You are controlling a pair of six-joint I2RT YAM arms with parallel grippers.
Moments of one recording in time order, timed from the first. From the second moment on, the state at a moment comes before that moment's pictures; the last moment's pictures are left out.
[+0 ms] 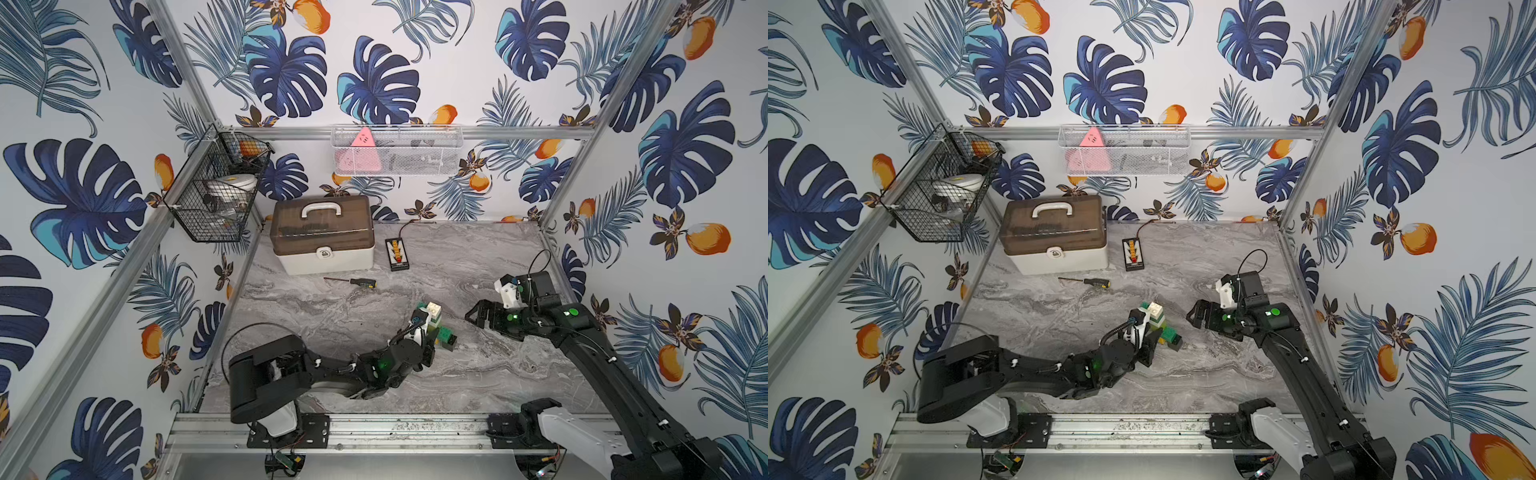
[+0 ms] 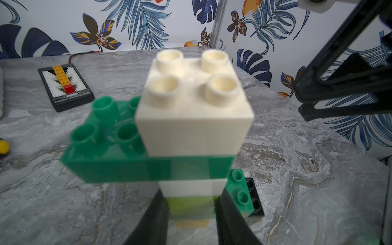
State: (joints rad) left arm -1.15 1.53 0.65 0.57 -0.54 -0.37; right arm 0.24 1.01 0.94 -0.93 -0.34 0.46
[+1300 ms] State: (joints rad) left arm -0.85 1.94 1.70 -1.38 0.07 -0.42; right arm 0.24 1.12 1.29 -1.00 -0.04 0.34
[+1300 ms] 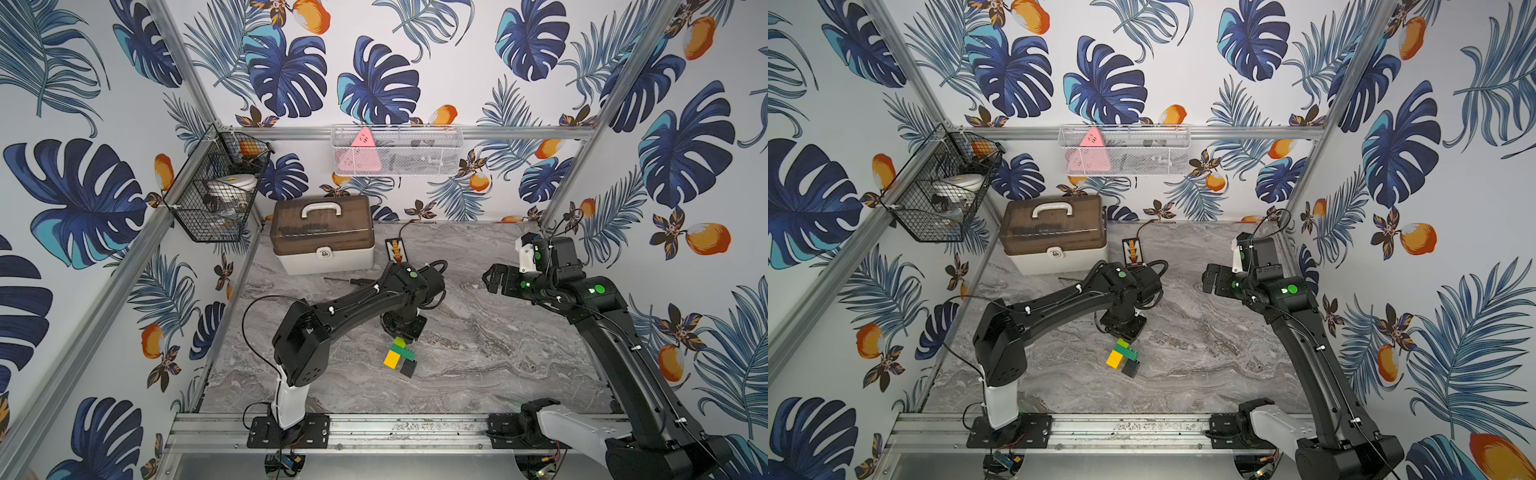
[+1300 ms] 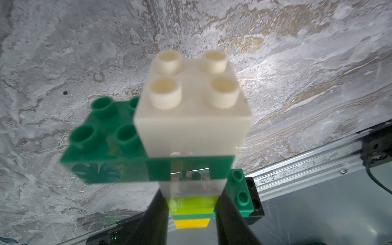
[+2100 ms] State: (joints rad) left arm -0.84 2.14 1.69 -1.38 0.11 -0.33; right arm 0.24 1.10 1.27 -0.97 0.05 0.26
